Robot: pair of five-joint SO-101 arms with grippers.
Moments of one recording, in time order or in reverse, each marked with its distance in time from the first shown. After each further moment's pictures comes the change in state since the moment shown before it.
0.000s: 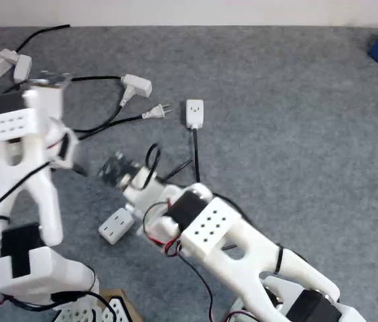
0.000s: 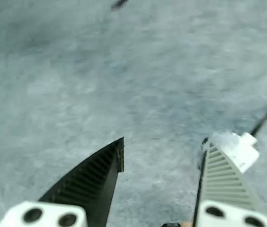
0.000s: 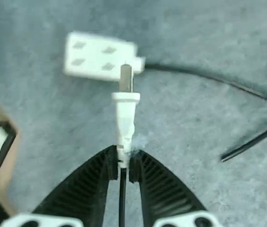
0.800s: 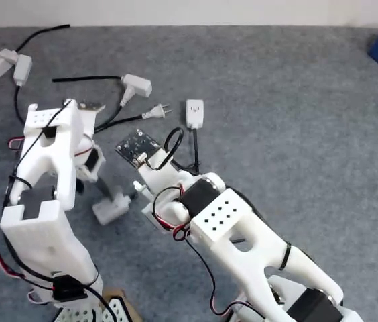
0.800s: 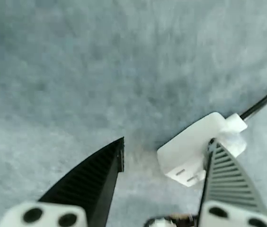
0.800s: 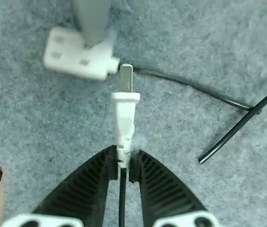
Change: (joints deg) left arm 8.2 22.2 0.0 -1.9 0.1; right arm 7.6 -0.5 1.0 -5.3 -5.4
